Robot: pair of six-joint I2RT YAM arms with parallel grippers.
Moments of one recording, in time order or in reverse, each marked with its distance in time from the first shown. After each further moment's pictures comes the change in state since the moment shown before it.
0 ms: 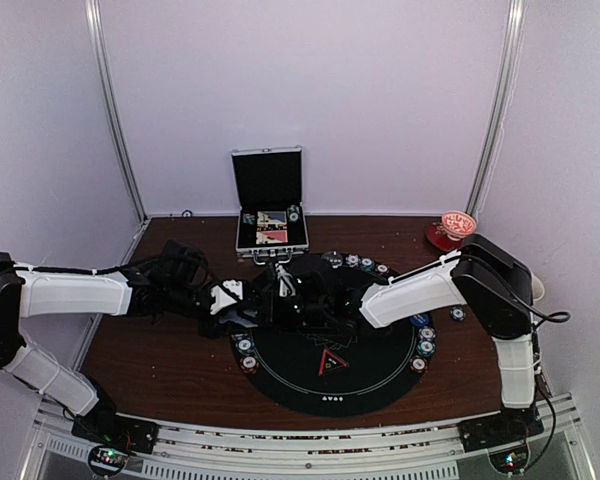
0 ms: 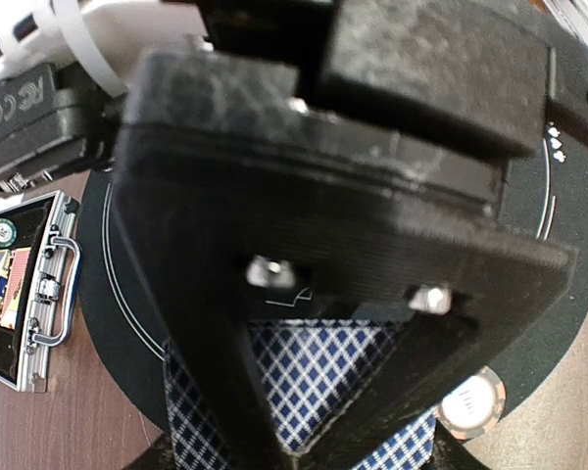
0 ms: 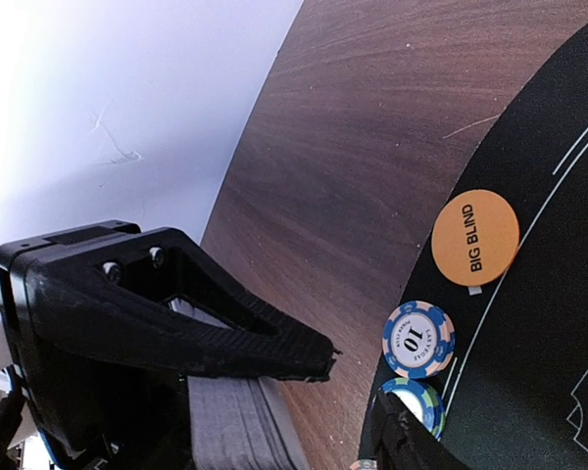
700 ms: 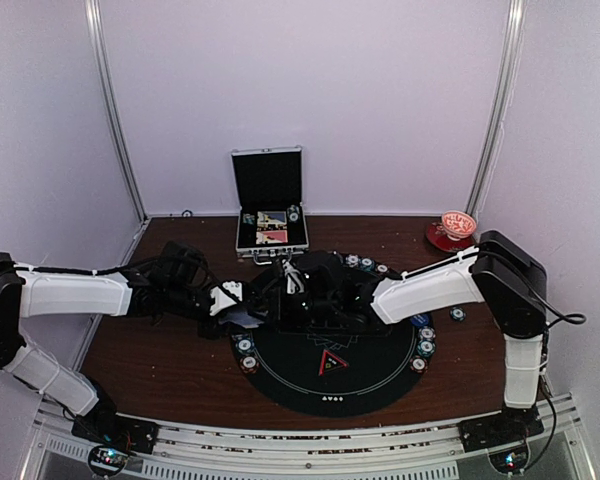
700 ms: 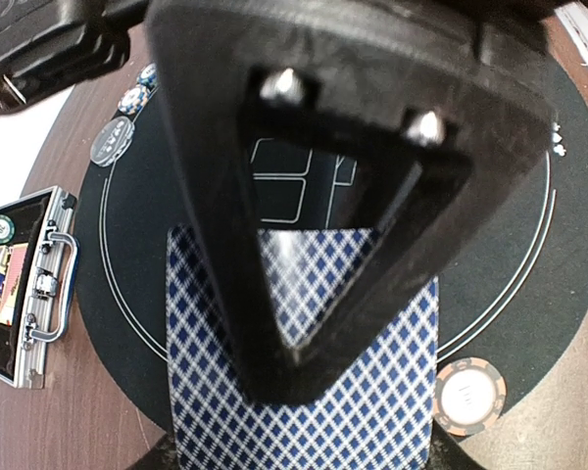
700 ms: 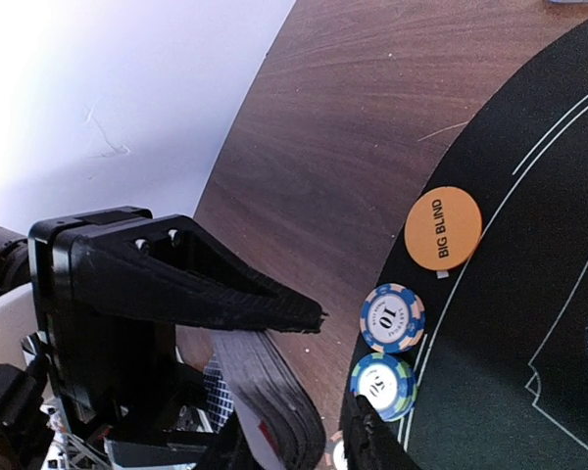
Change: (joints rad) left arm 0.000 0.000 -0.006 -0.003 -0.005 0.003; right arm -0.008 -0.079 -0.042 -0.081 0.034 -0.054
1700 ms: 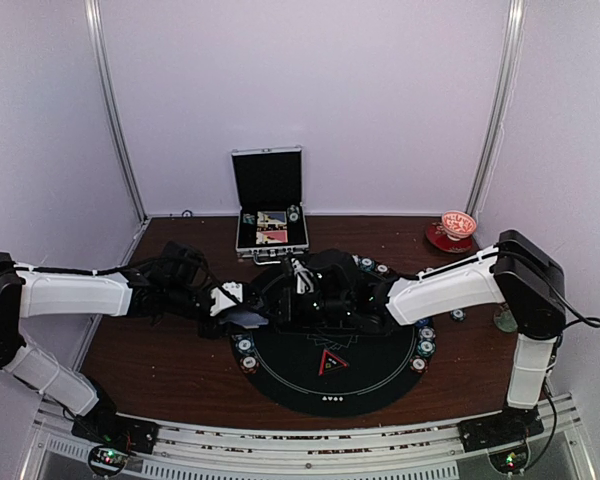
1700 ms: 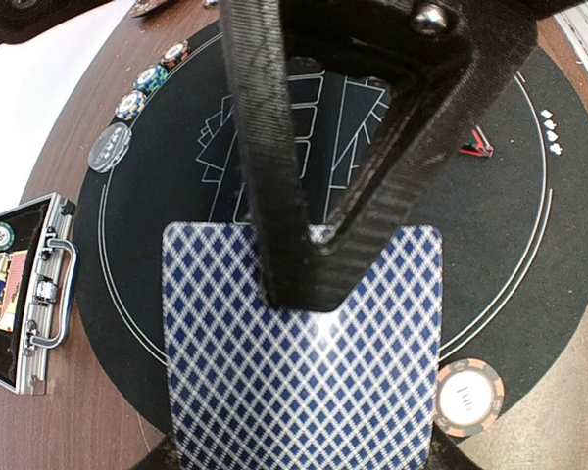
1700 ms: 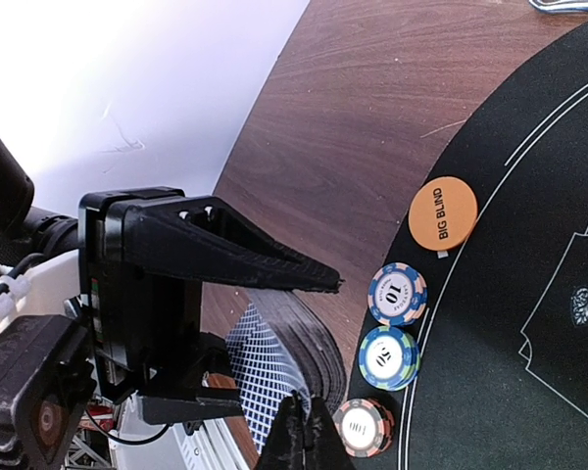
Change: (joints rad) left arm 0.000 0.000 0.000 0.003 0.006 0.000; right arm 0.010 -0.103 -0.094 0.003 -0.012 -0.014
